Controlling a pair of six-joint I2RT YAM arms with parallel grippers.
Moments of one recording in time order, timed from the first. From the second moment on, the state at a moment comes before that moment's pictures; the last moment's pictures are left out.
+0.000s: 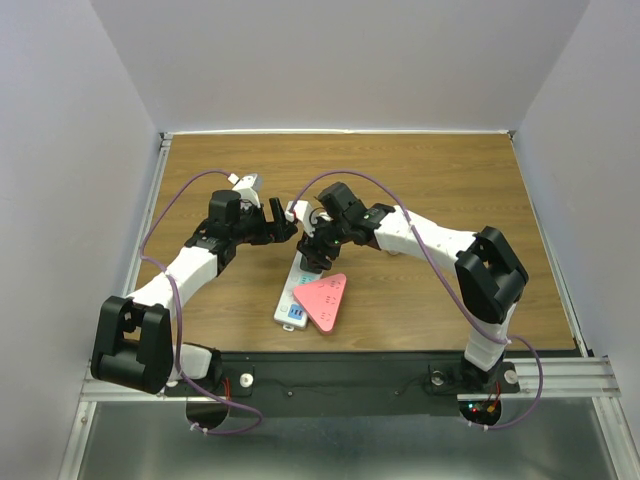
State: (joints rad) left arm -0.27 1.29 0.73 0.01 0.35 -0.41; right arm 0.80 1.85 1.37 -0.37 -0.41 -0.36
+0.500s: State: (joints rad) left arm -0.27 1.29 0.73 0.01 0.36 -0.41; right arm 0.81 1.85 1.37 -0.37 -0.33 -0.36
